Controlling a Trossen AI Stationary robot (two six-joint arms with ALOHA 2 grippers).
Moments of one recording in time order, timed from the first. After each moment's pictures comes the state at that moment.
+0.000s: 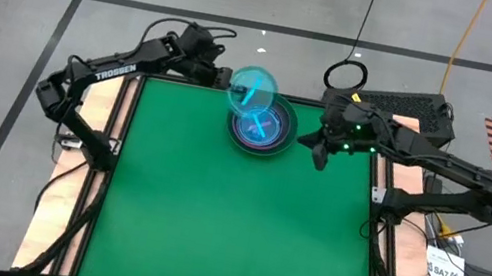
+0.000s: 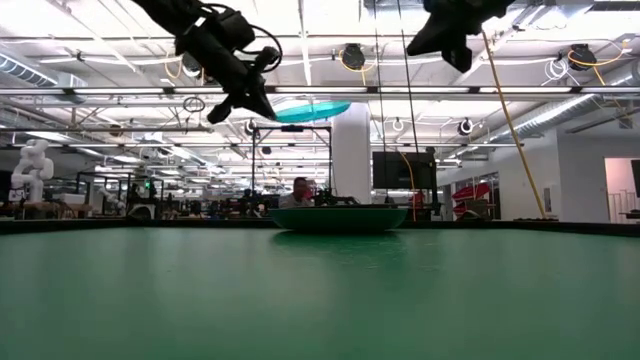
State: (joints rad) left arm 0.74 1.54 1.32 -0.54 0.35 -0.62; right arm -0.33 1.06 1.03 -0.54 -0.18 0.33
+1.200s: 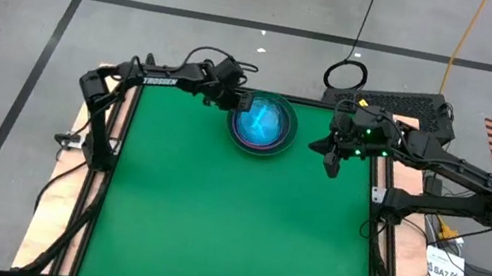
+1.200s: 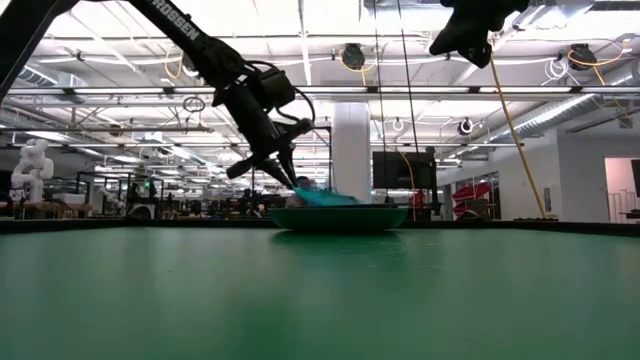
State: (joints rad) left arm 0.62 1.87 1.32 -0.42 0.22 -0.77; right arm -0.33 0.98 1.03 -0.69 -0.18 0.24
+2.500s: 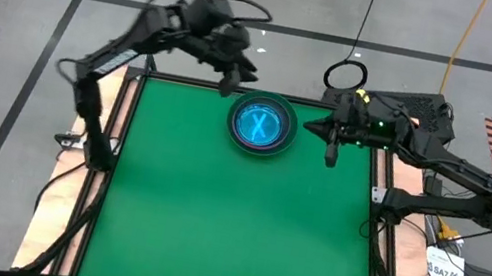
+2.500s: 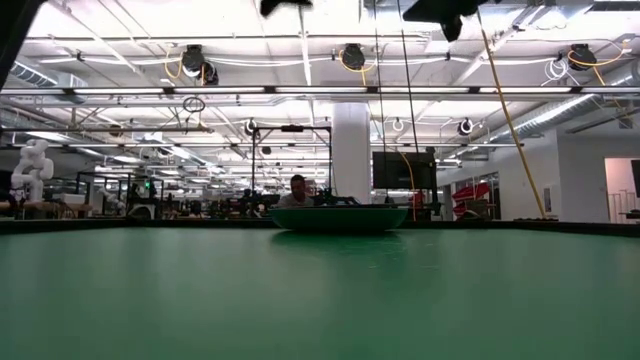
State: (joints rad) left arm 0.47 1.79 2.29 -1.10 0.32 0.05; right arm -0.37 0.98 1.03 -0.39 -0.19 -0.02
